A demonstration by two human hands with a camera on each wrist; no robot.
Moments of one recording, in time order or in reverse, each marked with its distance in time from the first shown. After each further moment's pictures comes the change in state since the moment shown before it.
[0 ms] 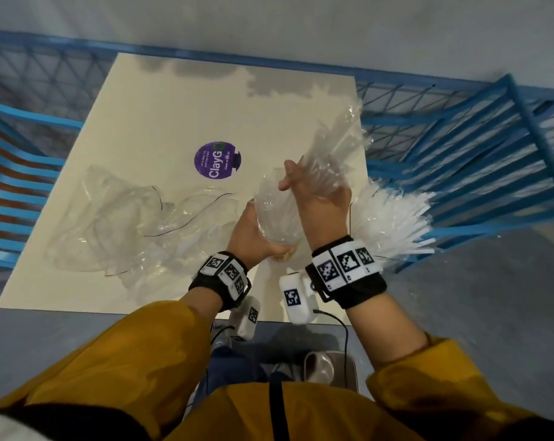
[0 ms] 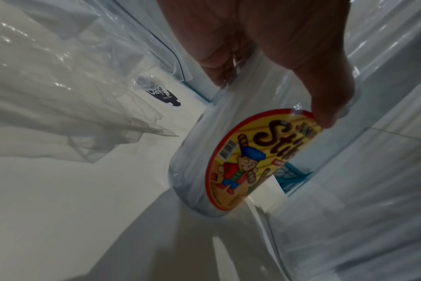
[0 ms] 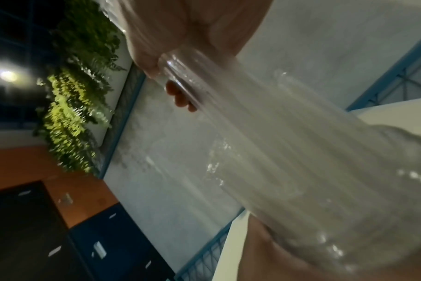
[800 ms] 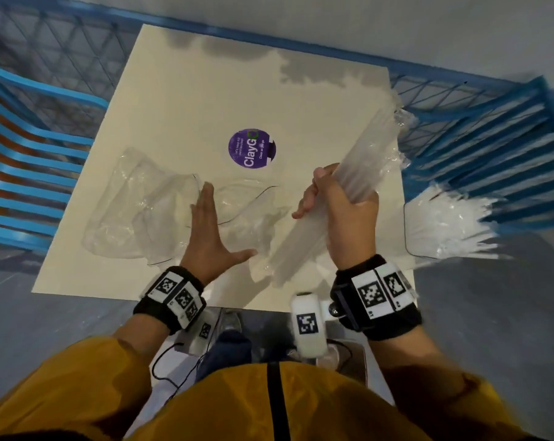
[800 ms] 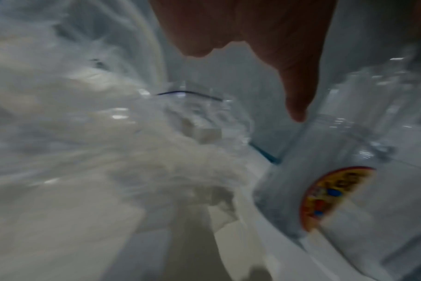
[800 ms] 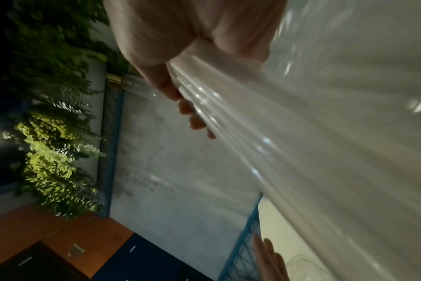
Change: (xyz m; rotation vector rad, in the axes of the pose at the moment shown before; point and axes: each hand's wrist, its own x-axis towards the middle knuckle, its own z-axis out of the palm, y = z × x) left_hand -0.049 -0.044 -0.147 0.378 0.072 0.074; right_hand -0.036 -0.007 0.076 0.118 -0.011 0.090
